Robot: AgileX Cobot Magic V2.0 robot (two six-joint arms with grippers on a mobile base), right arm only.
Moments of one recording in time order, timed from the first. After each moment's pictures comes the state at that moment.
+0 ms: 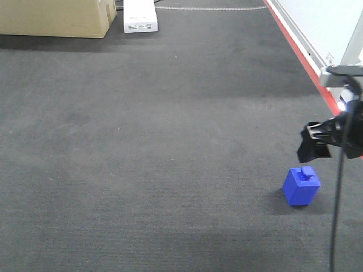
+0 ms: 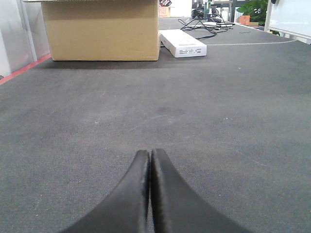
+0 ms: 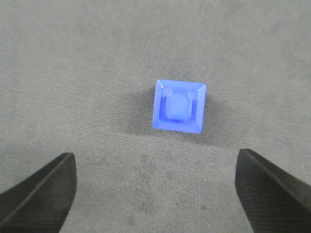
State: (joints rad) arm 0.02 1.46 -1.23 0.11 1.15 -0.12
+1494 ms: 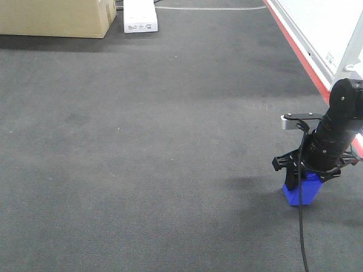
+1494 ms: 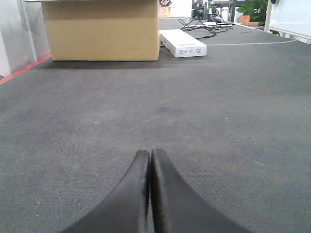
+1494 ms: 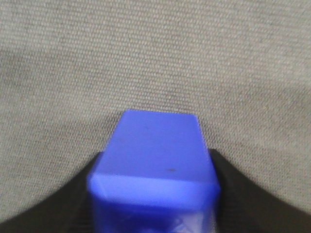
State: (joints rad) arm 0.02 1.86 -1.26 0.06 1.04 -0.12
